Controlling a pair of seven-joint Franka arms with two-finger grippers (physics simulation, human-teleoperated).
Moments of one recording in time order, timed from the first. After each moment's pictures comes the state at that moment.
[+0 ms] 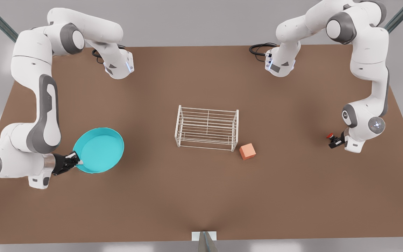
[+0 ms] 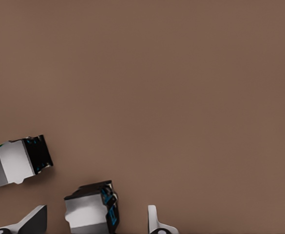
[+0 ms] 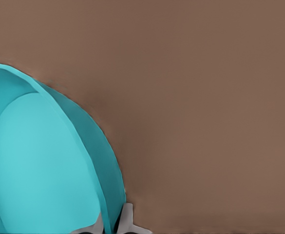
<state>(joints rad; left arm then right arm) 0.34 0.52 0.05 -2.05 0.16 2.50 -0.22 -0.22 0.60 0.19 -1.30 0.11 1.62 -0.69</state>
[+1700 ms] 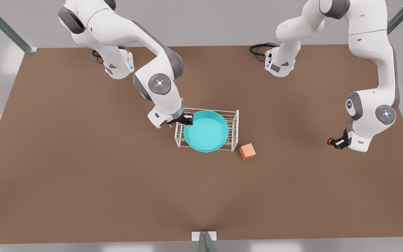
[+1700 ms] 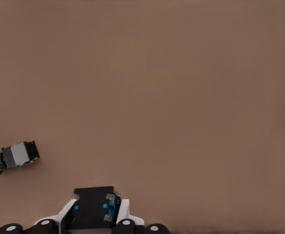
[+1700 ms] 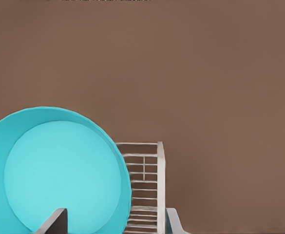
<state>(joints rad) 0.33 0.26 -0.15 -1.98 0.14 2.25 -0.32 0.42 0.39 0.28 -1.49 -0.03 1.91 0.81</state>
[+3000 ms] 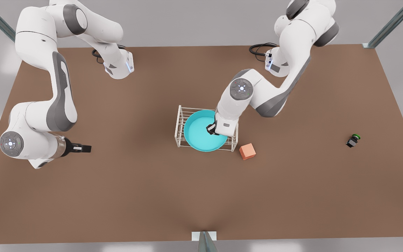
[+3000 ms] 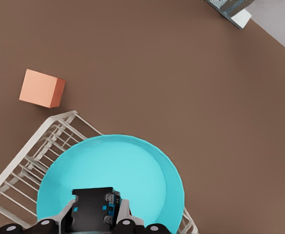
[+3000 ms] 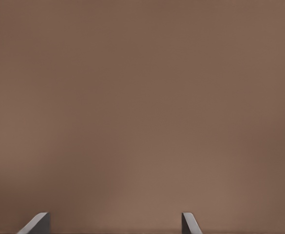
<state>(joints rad) -0.20 0.55 -0.63 -1.33 0.21 1.89 -1.40 -0.17 0.46 0.22 -1.35 -0.05 1.54 0.16</state>
